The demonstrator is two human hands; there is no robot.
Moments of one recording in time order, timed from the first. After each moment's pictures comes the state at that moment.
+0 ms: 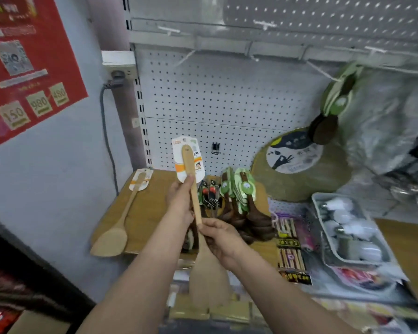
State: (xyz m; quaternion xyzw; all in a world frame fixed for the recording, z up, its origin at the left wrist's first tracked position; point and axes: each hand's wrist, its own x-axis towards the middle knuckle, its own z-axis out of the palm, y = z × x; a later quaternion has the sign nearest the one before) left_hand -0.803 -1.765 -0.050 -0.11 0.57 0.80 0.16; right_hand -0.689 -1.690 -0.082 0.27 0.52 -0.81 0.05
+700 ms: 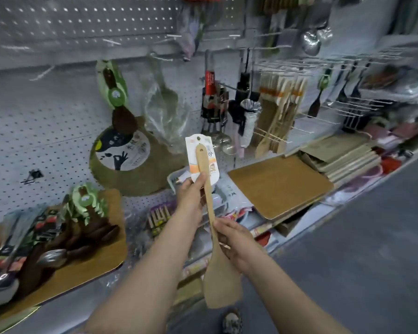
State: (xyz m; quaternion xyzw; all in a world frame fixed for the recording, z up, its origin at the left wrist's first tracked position) left_hand -0.471 -1.411 -0.030 0.08 0.55 0.74 0.38; right_hand -0.332 -1.411 -0.089 0.40 0.43 -0.79 -0.20
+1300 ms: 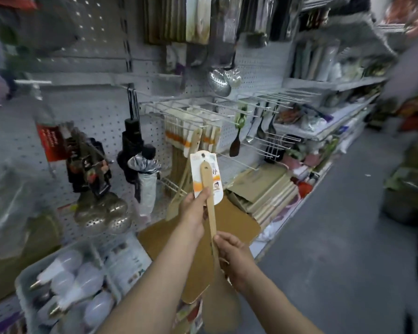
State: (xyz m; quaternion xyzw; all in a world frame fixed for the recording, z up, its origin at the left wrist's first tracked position) left_hand -0.356 -1.020 0.000 0.17 0.51 0.69 0.49; right_hand -0.227 -1.065 -0.052 0.47 0.40 -0.70 -0.36
